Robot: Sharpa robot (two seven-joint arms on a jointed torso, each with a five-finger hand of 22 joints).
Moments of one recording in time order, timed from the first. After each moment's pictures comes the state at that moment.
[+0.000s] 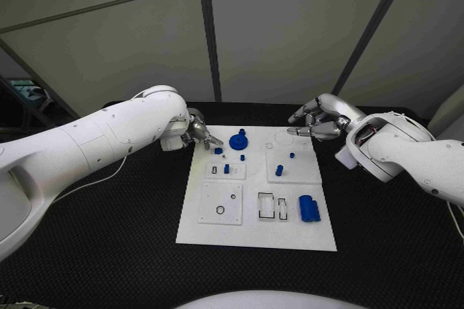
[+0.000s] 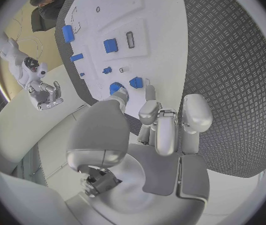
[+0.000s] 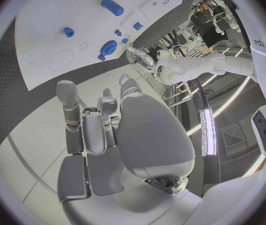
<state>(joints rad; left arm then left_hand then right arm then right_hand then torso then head) 1.30 -0.49 0.04 0.97 -1.04 0.32 -0.54 1.09 -0.13 0.13 0.29 0.09 0.93 0.06 0.61 0.51 1.32 -0.01 1.21 1.05 1.46 -0.08 1.48 1.31 0.12 1.30 0.04 1.25 1.15 1.22 -0.86 0.05 1.52 -1.15 -0.35 -0.06 1.46 -0.08 -0.06 0.27 0.37 1.00 0.14 0.17 0.07 1.21 0.06 1.08 1.02 1.47 -0.01 1.38 1.31 0.13 1.15 0.09 1.09 0.79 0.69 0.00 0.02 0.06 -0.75</state>
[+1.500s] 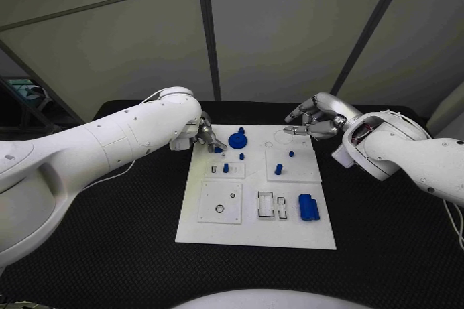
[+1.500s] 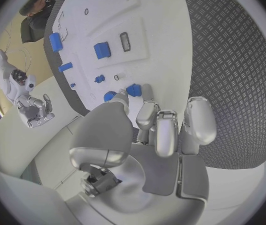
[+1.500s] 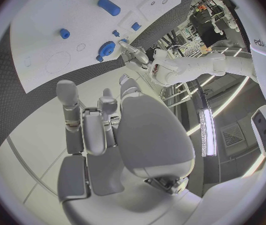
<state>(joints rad) 1.30 -0.40 0.02 0.90 -1.13 0.37 -0.59 1.11 -0.05 0.00 0.28 0.09 0.97 0.03 0.66 0.49 1.37 -0.04 1.26 1.11 1.46 -0.08 1.51 1.31 0.06 1.36 0.02 1.32 1.24 1.22 -0.85 0.05 1.52 -1.15 -0.35 -0.06 1.46 -0.08 -0.05 0.28 0.38 1.00 0.14 0.17 0.07 1.21 0.06 1.08 1.02 1.47 -0.01 1.38 1.31 0.13 1.15 0.09 1.09 0.79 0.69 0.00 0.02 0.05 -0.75</state>
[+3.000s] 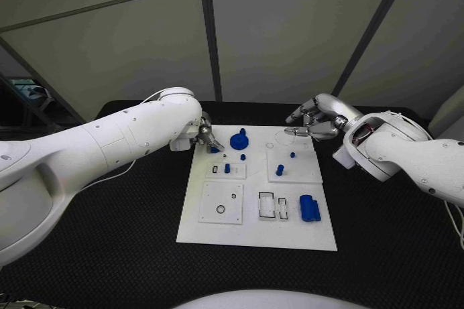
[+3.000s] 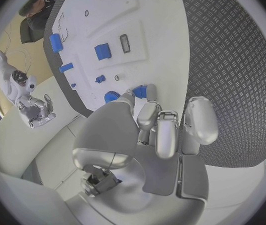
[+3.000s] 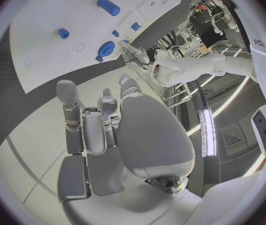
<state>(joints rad) 1.30 -0.42 0.02 0.93 -1.13 0.36 -0.60 1.27 0.03 0.13 0.26 0.10 0.94 0.03 0.65 0.44 1.36 -0.04 1.25 1.08 1.47 -0.09 1.51 1.31 0.05 1.36 0.02 1.31 1.24 1.22 -0.85 0.05 1.51 -1.15 -0.35 -0.06 1.46 -0.08 -0.05 0.28 0.39 1.00 0.14 0.17 0.07 1.21 0.06 1.08 1.02 1.47 -0.01 1.38 1.31 0.13 1.15 0.09 1.09 0.79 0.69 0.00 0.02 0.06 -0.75</state>
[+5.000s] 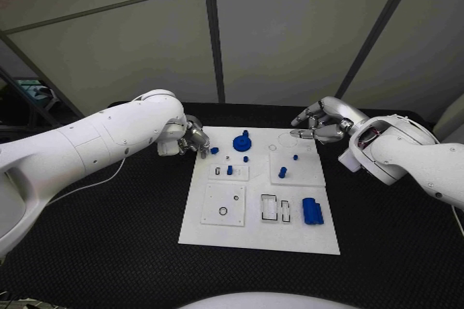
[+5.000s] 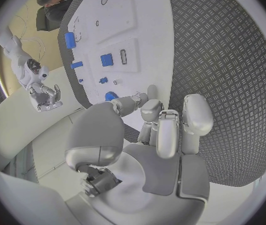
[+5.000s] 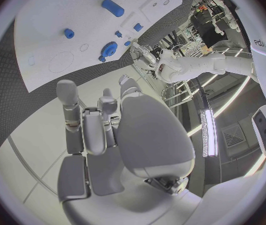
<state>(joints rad) 1.30 -0.54 0.02 0.99 -0.97 0.39 -0.56 0.98 -0.10 0.95 -0.04 0.10 0.86 0.08 0.64 0.38 1.29 0.00 1.19 0.98 1.47 -0.06 1.50 1.31 0.13 1.33 0.05 1.25 1.21 1.22 -0.85 0.05 1.51 -1.15 -0.34 -0.06 1.46 -0.08 -0.05 0.28 0.40 1.00 0.14 0.17 0.07 1.21 0.06 1.08 1.02 1.47 -0.01 1.38 1.31 0.13 1.15 0.09 1.09 0.79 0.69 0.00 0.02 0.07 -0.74</state>
